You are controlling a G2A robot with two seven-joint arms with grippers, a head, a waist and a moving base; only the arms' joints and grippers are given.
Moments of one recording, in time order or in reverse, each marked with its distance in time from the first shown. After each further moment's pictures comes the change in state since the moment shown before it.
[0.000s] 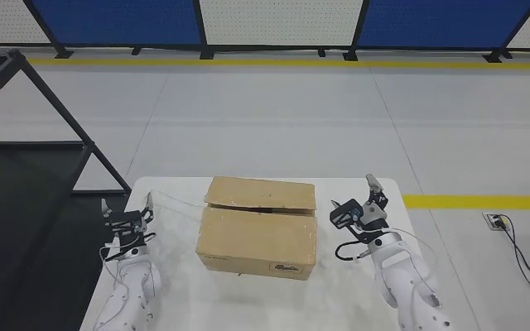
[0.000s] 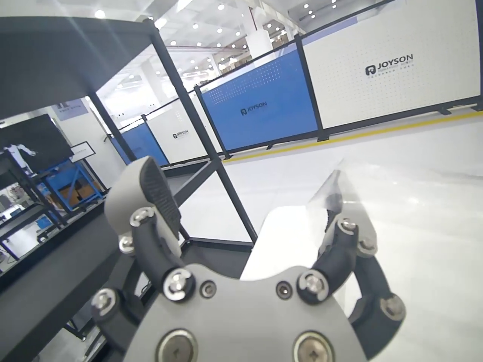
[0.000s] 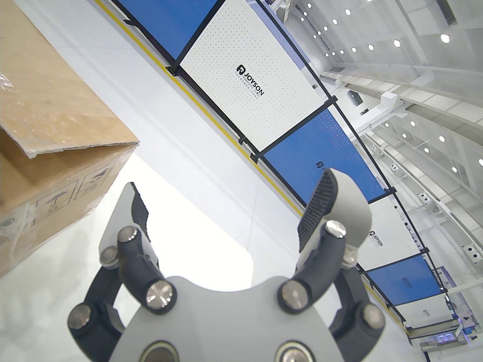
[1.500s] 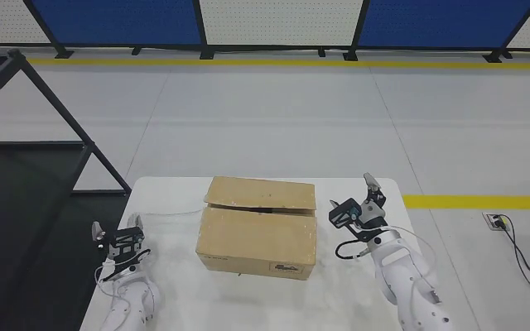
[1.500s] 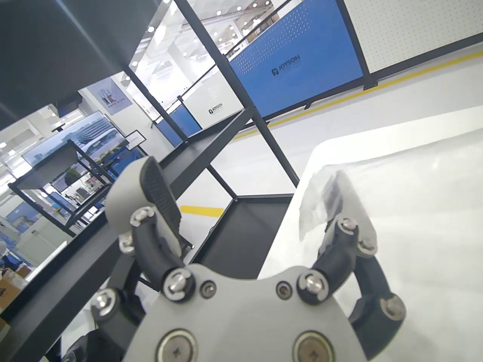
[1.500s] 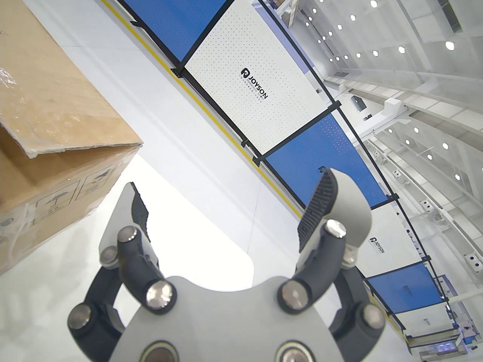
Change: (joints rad) left arm 0.012 -0.014 -0.051 0.154 0.111 0.145 -0.093; right arm 0.021 0.001 -0.002 0.028 -0.007 -0.024 -0.025
